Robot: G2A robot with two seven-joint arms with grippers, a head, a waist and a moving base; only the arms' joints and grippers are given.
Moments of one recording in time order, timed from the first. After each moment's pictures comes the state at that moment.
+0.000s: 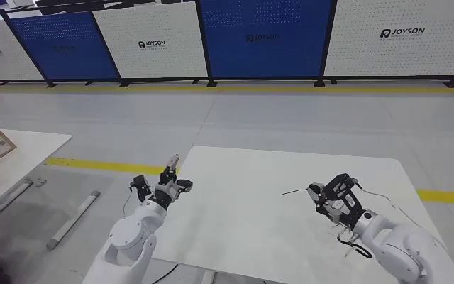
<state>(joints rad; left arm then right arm) 1.71 -1.14 -1.66 -1.98 -0.53 0.24 -0.08 -1.21 -0.90 1.06 -1.78 -0.85 -0.34 0.35</state>
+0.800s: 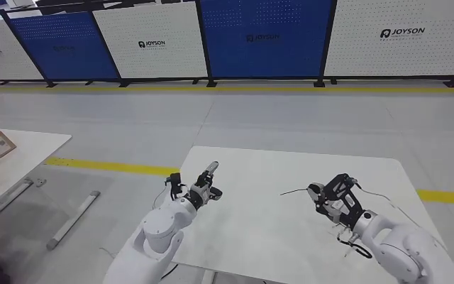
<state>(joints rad) 1.56 -1.13 -1.42 -1.86 -0.49 0.34 -0.14 -1.21 -0.90 1.05 -1.80 -0.89 -0.33 0.35</state>
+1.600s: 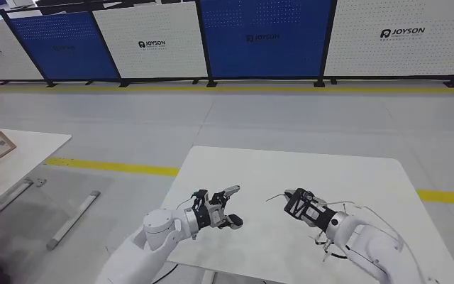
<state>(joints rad) 1.50 -0.99 -1.28 -1.76 -0.82 0.34 -0.51 -1.12 -0.95 0.87 -1.83 -1.26 -0.34 0.33</state>
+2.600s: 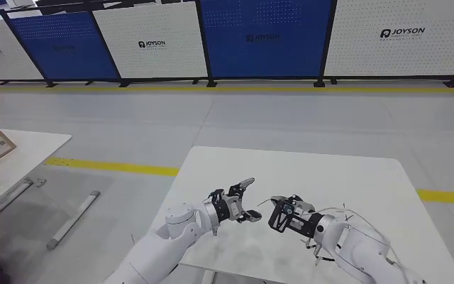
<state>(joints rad) 1.31 -1.04 -1.07 -1.64 -1.09 0.34 -0.31 -1.05 -0.94 0.74 -1.87 -1.40 -0.34 0.33</state>
